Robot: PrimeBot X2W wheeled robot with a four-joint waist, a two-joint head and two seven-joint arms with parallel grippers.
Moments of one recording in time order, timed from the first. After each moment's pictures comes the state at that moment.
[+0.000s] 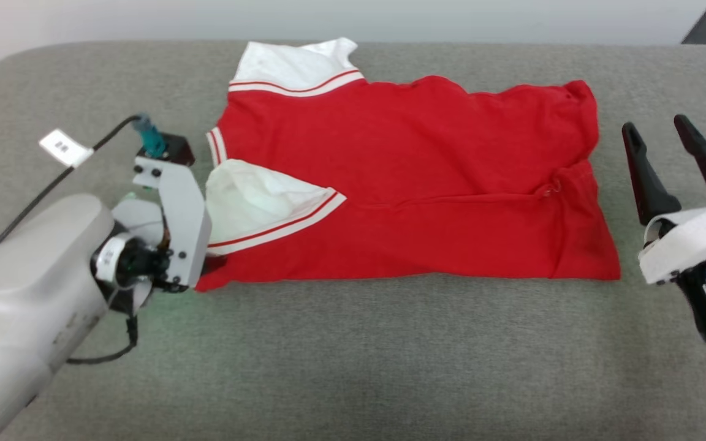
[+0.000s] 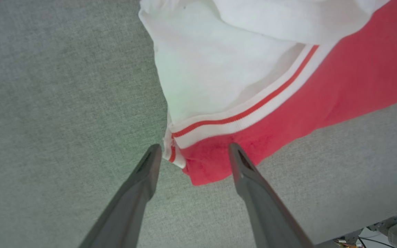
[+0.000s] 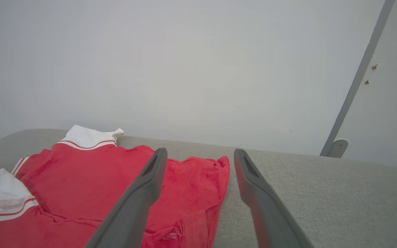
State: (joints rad) left arm -1.08 0.66 -1.14 0.53 -1.26 0.09 0.81; right arm -0.49 -0.31 0.08 0.17 0.41 0.13 0.06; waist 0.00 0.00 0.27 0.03
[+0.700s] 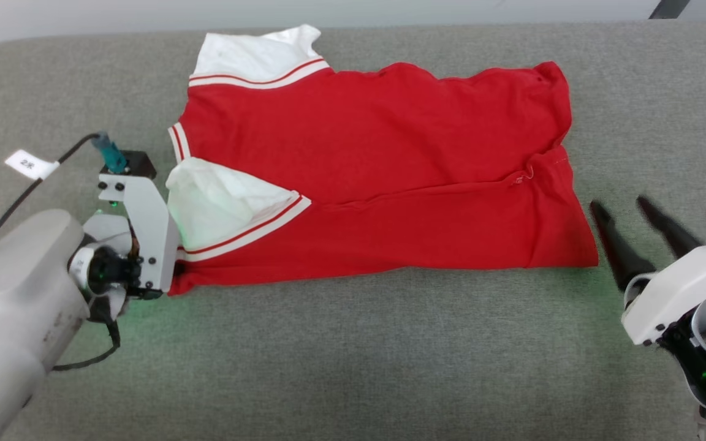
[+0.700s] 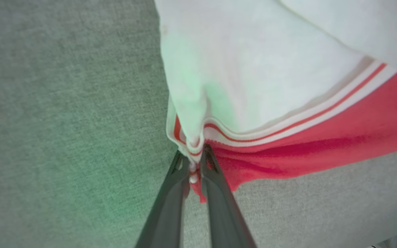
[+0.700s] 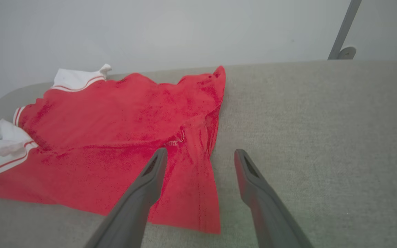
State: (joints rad) left arm -1.03 0.63 -1.12 0.74 -1.30 0.02 0.76; right arm -0.30 -0.19 -0.02 -0.07 0.41 0.13 0.40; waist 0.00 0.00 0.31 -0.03
